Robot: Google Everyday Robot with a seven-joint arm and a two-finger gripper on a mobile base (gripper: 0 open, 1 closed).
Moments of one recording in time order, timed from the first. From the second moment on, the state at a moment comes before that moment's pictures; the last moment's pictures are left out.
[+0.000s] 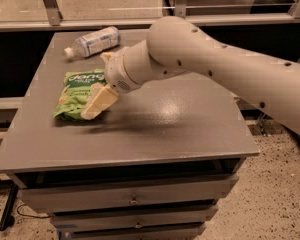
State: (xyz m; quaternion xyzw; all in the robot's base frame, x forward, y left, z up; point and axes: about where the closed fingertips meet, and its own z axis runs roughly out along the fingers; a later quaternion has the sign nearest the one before) arm 0.571 0.141 0.876 -0.62 0.63 0.20 0.43
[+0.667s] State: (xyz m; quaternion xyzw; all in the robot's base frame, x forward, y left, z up) arm 0.578 0.143 0.862 -0.64 0.61 0.18 0.43
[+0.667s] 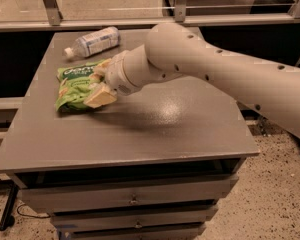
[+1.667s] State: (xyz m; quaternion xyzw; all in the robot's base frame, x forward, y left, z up) arm 0.581 0.125 0.895 -0.63 0.60 0.17 0.46
